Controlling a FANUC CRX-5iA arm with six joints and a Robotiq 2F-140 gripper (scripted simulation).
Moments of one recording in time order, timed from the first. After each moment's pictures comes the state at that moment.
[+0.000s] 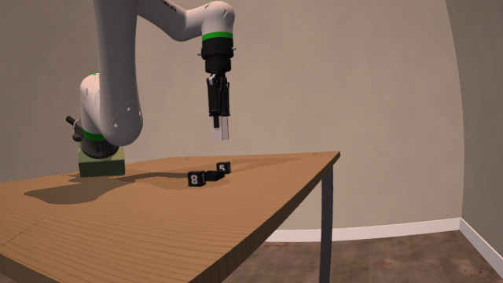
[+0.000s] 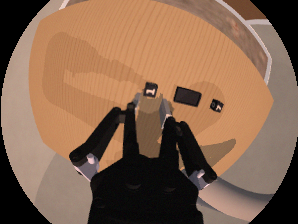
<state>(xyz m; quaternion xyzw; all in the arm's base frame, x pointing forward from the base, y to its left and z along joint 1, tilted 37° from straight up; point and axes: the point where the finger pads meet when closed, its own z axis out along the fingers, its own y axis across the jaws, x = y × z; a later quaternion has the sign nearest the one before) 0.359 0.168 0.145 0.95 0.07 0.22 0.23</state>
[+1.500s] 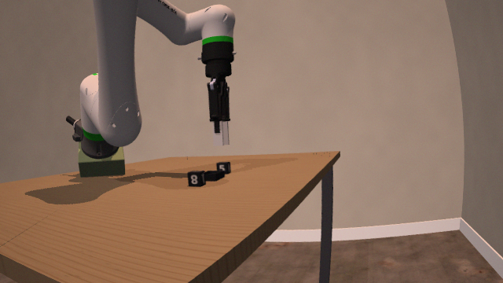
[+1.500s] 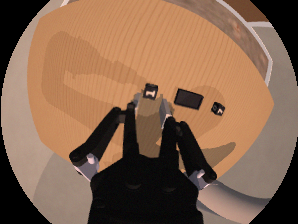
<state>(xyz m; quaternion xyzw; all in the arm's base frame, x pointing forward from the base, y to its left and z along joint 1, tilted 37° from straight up) 0.365 0.163 0.134 0.95 0.08 0.22 0.23</state>
